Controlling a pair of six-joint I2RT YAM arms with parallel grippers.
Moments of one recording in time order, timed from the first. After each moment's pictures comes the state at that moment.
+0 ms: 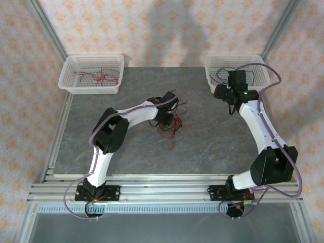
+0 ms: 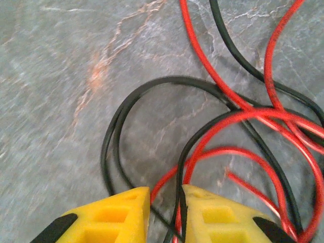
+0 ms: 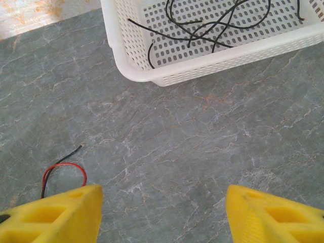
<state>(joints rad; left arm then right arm) -0.64 2.09 1.57 -0.67 -0.11 -0.25 0.10 1.43 1.31 -0.69 0.12 0.34</state>
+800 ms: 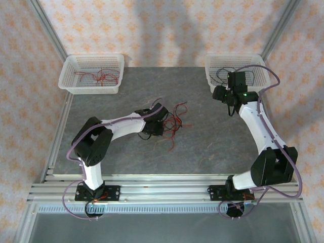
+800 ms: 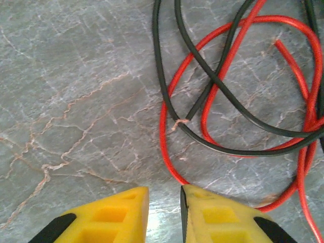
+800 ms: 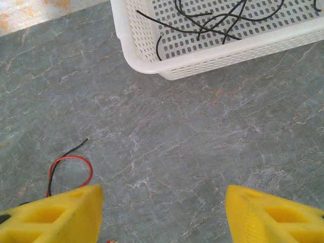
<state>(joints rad) -0.67 1.84 1.19 -0.57 -0.09 -0.54 0.10 1.42 1.28 -0.67 0.08 0.34</state>
